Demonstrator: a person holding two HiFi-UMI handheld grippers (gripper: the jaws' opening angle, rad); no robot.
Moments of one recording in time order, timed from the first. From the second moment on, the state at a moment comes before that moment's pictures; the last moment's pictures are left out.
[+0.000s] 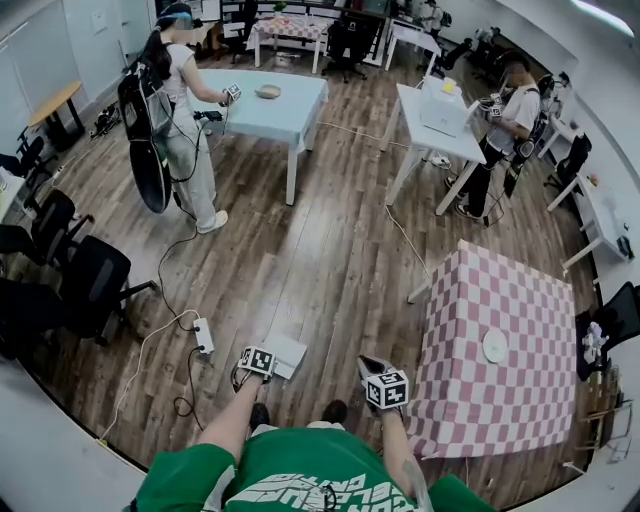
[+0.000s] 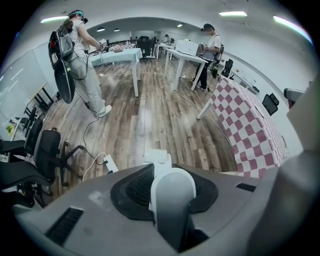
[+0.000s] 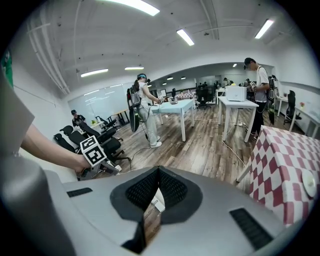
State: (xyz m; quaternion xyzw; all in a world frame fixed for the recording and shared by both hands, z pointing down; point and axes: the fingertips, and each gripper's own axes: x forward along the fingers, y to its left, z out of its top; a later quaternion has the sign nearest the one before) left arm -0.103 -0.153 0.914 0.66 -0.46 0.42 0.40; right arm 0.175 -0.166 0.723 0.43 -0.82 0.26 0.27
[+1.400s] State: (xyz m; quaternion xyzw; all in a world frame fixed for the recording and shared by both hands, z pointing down) left arm -0.110 -0.152 0.946 0.66 -0.45 0.45 0.40; right arm 0.122 -0.155 0.801 0.35 -0.82 0.29 0.35
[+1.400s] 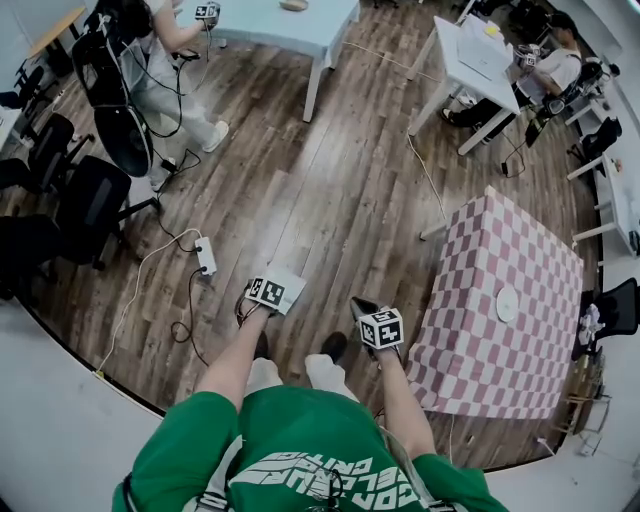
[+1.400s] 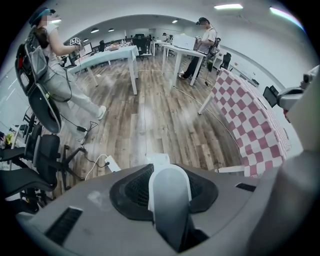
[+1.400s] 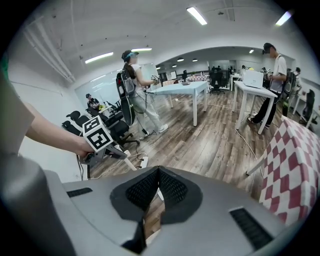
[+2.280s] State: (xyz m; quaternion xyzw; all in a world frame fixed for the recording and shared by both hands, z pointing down) left arm -0.126 -0.151 0.856 0.74 -0.47 0.35 0.32; right arm 0.095 -0.142 0.770 0.36 -0.84 0.27 0.31
